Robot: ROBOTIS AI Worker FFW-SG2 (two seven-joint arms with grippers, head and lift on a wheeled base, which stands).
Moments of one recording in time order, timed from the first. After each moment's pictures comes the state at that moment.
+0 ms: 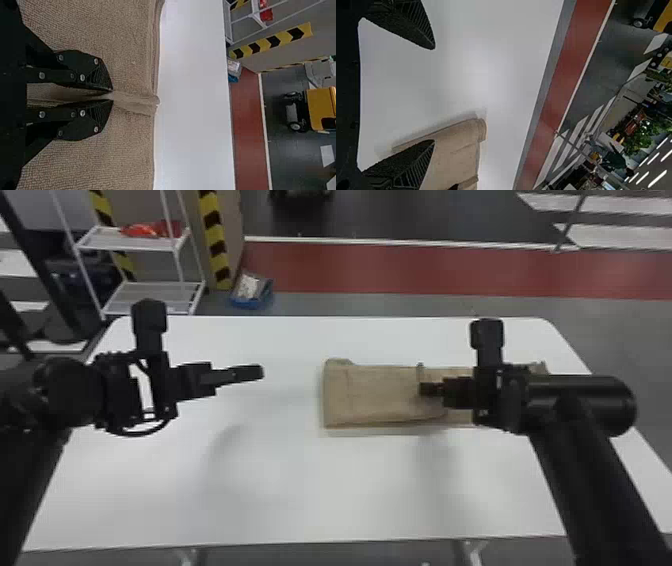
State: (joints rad) left arm -0.39 0.32 -0.06 -1.46 0.71 1.03 -0.22; right arm -0.48 -0.11 0.00 -1.22 -0.07 0.87 0.31
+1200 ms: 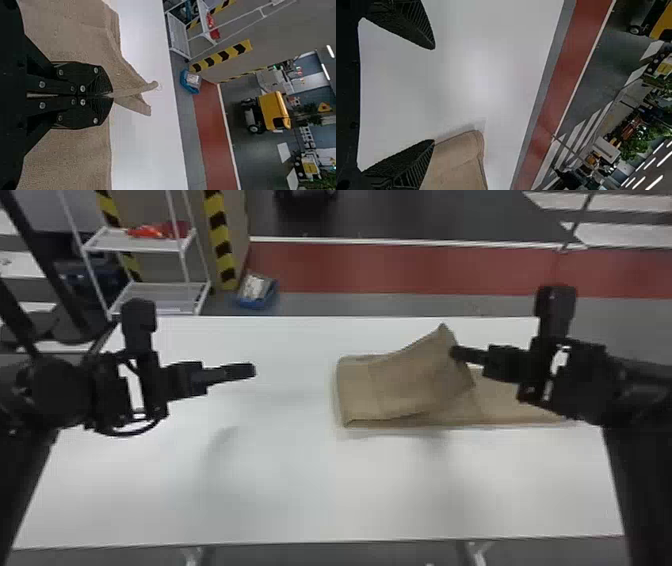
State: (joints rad) left arm -0.38 0.34 -0.02 -1.48 0.73 1.05 -0.22; right arm -0.38 -0.17 -0.15 -1.56 -0.26 0.98 0.33
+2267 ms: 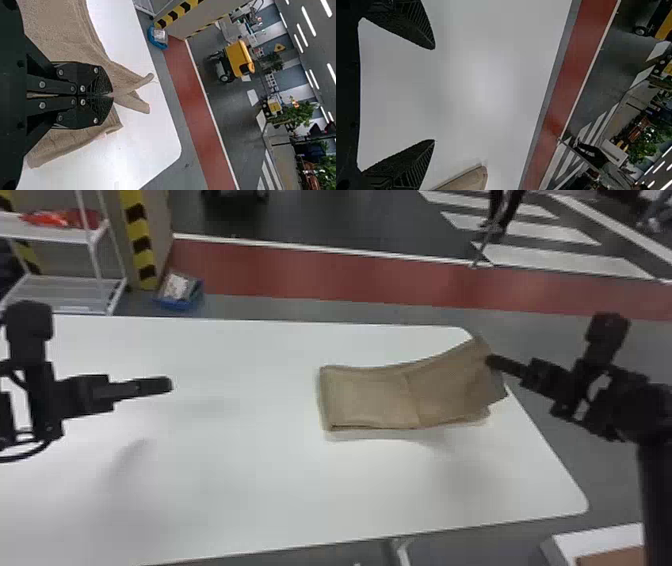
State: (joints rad) left arm -0.35 0.35 -0.02 -1.50 0.71 1.06 -0.22; right arm -0.31 -0.41 -0.42 -1.50 -0.41 0.95 0.36
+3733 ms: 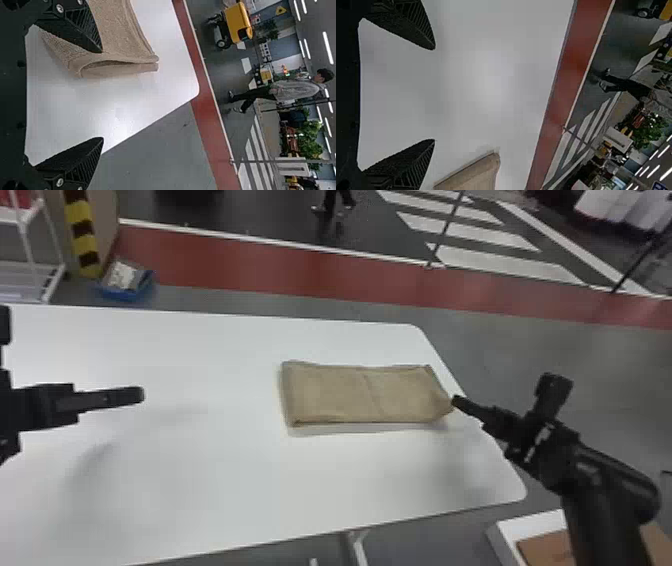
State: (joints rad) left arm -0.30 0.32 -0.09 -1.58 0.71 1.02 -0.21; right arm -0.22 -0.44 -0.45 -1.20 -0.35 0.56 0.39
